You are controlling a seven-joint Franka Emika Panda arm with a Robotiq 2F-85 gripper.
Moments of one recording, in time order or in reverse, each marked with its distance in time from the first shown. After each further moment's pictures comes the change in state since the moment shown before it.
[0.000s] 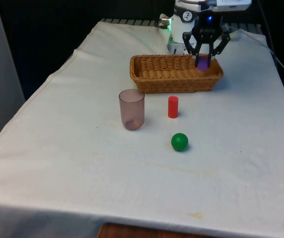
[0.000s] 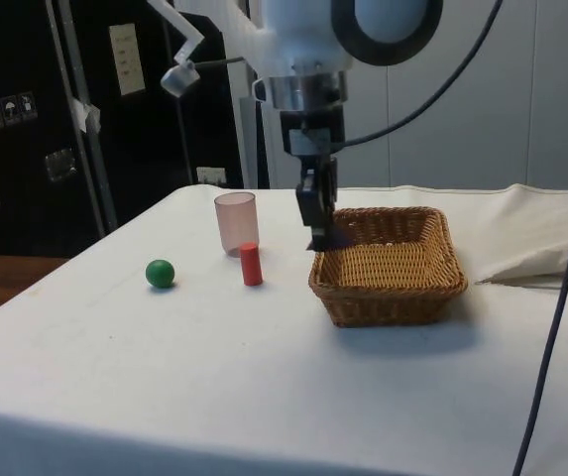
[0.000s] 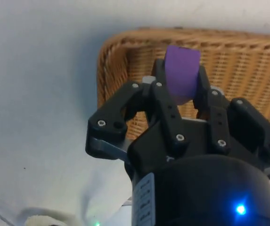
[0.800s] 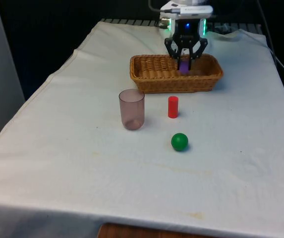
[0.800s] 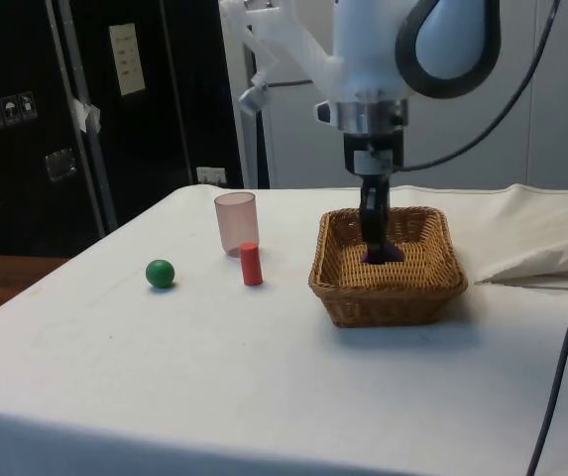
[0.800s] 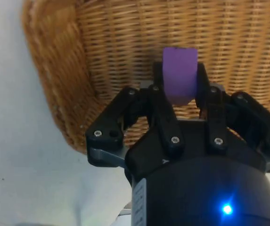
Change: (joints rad) arm -0.018 -0.029 -0.122 -0.222 -0.001 0.214 -0.146
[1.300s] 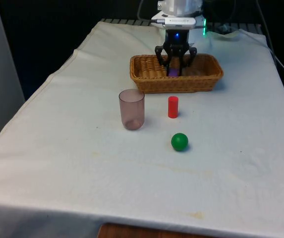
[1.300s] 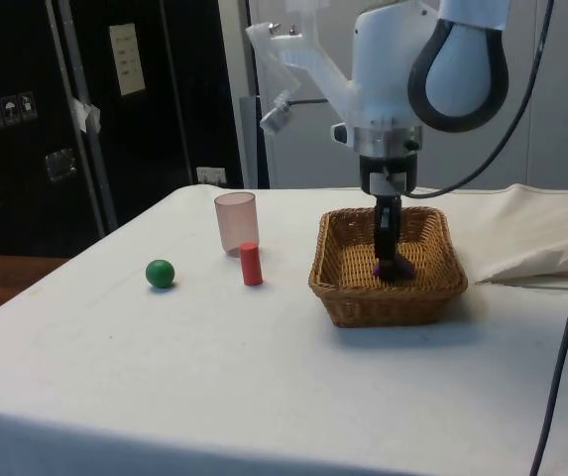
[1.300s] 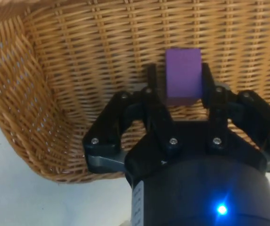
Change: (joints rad) arm -0.001 0.121 -0.065 -0.033 0.001 0.175 -0.064
